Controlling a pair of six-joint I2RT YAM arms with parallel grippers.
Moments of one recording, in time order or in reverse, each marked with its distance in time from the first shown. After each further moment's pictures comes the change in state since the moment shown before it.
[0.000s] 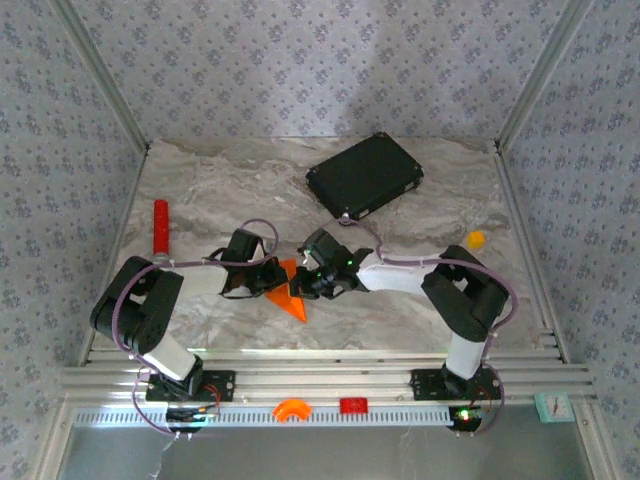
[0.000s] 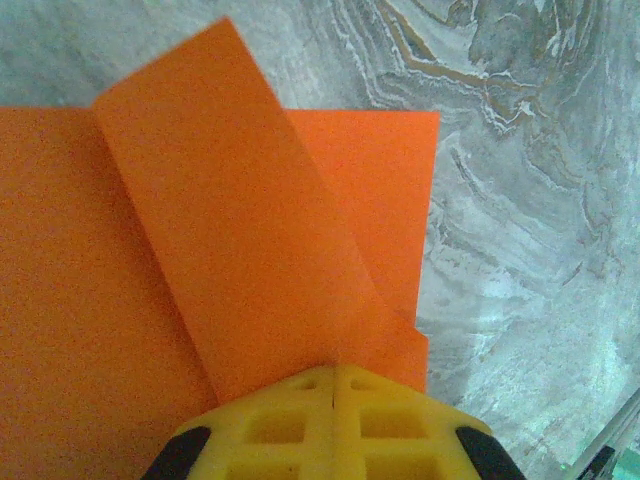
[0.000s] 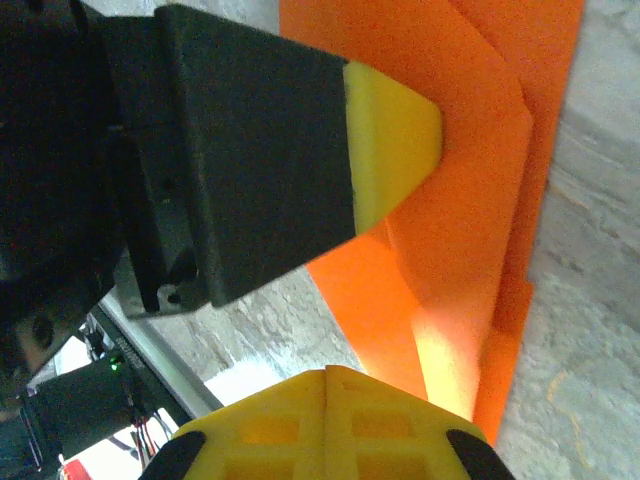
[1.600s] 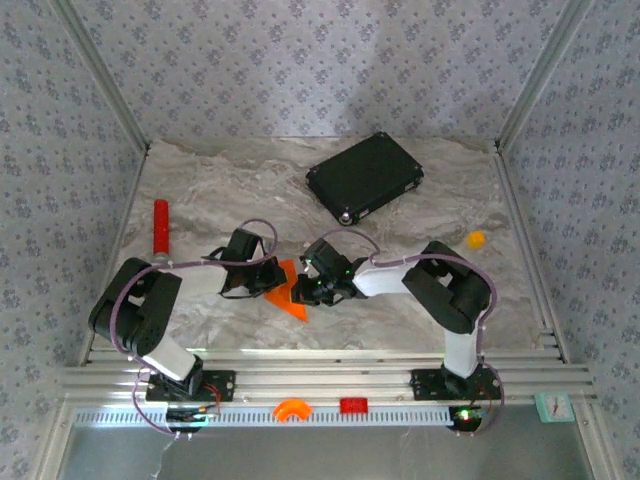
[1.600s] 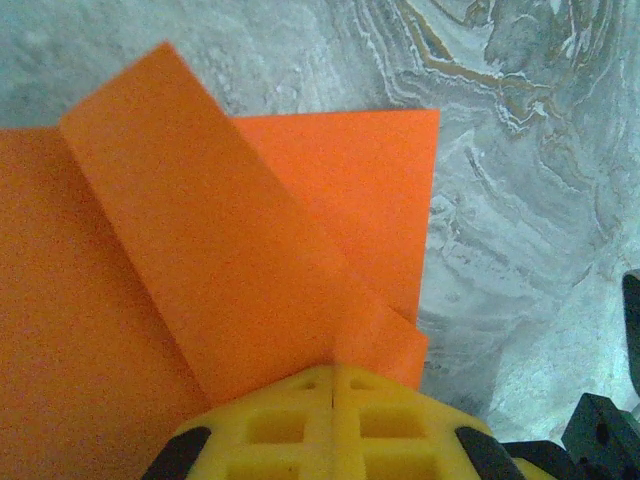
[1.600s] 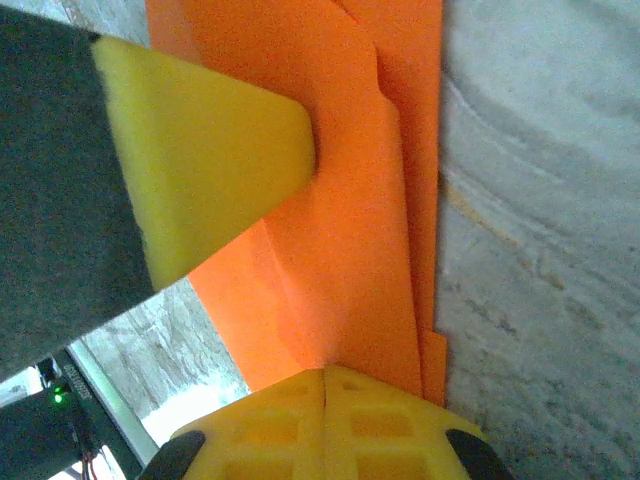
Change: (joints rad) left arm 0.000 -0.021 0.008 -0.044 -0.015 -0.004; right arm 0.003 0.087 -0.082 0.151 0.012 0.018
